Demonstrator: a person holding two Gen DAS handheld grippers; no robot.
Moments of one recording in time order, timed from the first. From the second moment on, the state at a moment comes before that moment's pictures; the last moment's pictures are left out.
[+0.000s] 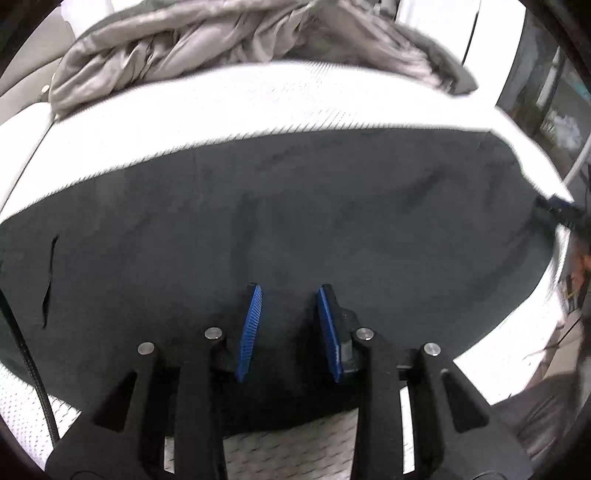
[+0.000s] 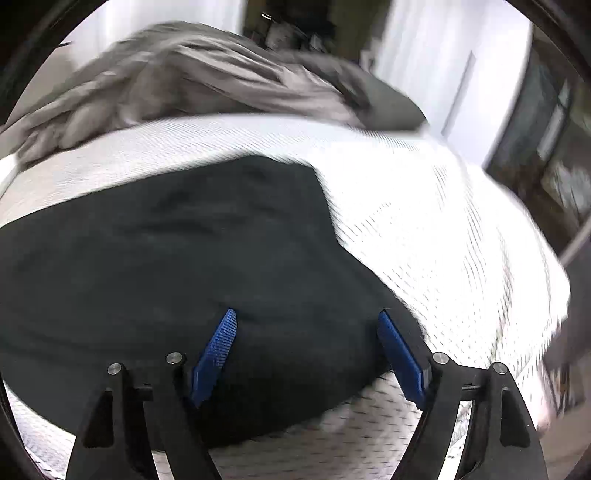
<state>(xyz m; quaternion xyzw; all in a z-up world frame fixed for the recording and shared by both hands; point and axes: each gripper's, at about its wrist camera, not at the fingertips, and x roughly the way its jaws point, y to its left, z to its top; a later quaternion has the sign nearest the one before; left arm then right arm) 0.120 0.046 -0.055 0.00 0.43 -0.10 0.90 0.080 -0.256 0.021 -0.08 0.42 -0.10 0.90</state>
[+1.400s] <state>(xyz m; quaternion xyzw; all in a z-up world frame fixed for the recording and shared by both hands) 0.198 0.114 -0.066 -0.04 0.45 0.02 0.89 0.253 -0.264 -0.043 -0.06 0.45 -0.18 0.87</state>
